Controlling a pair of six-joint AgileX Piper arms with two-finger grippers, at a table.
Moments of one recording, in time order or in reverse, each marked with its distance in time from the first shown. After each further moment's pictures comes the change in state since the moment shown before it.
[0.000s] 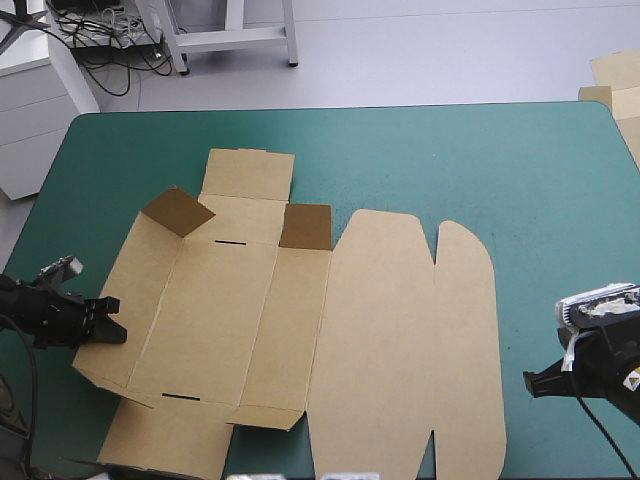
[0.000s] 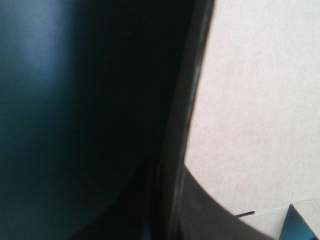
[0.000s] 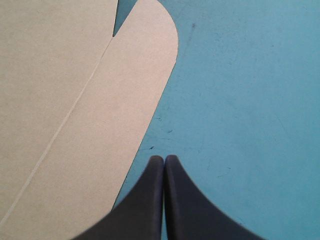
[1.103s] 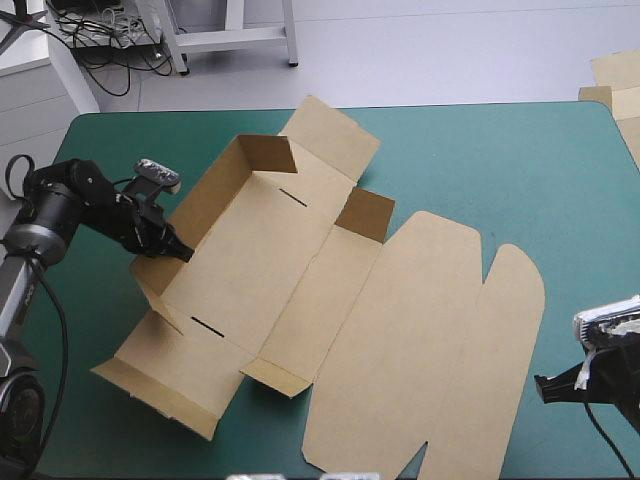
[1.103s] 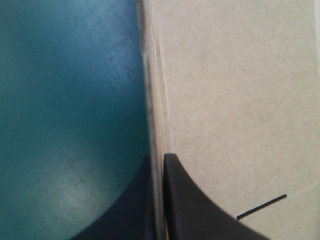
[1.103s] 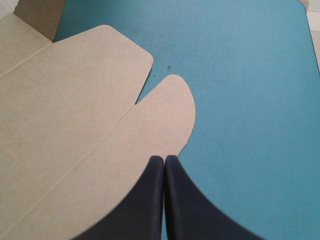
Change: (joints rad) left arm -0.610 0.005 -0.433 0.256 -0.090 -0.067; right arm 0.000 -0.105 0.000 -0.038 -0.076 0.006
